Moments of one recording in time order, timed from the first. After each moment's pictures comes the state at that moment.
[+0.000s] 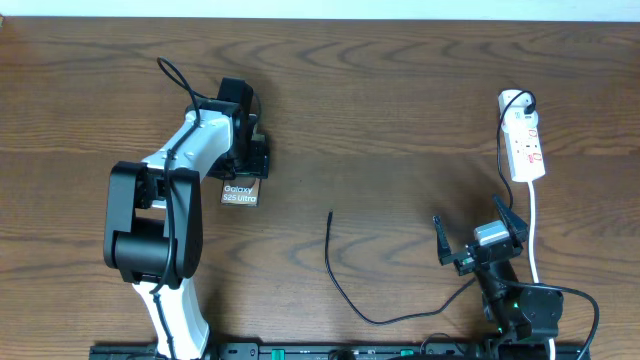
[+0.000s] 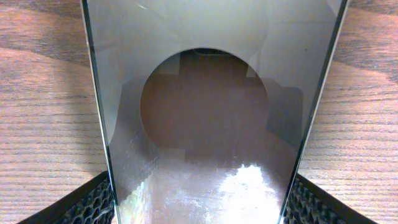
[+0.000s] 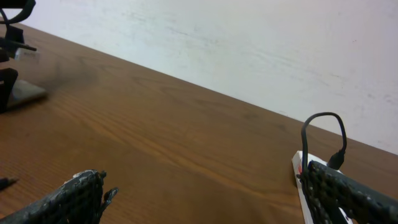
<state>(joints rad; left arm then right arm) -0.15 2.03 1.35 -0.83 0.01 -0.11 0.01 0.01 0.01 -0.05 -0.30 -0.25</state>
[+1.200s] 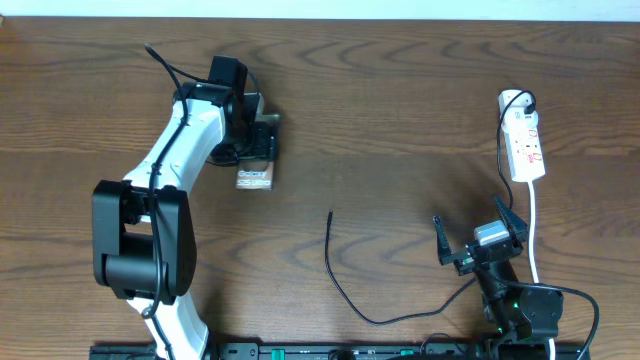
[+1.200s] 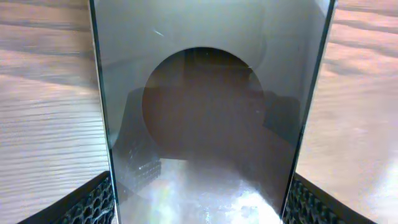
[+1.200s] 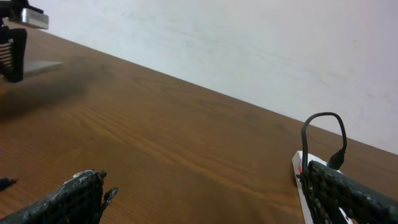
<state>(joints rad) -0.15 1.94 1.45 -0.92 0.24 -0.12 0.01 0.01 0.01 -0.05 -0.30 -0.25</state>
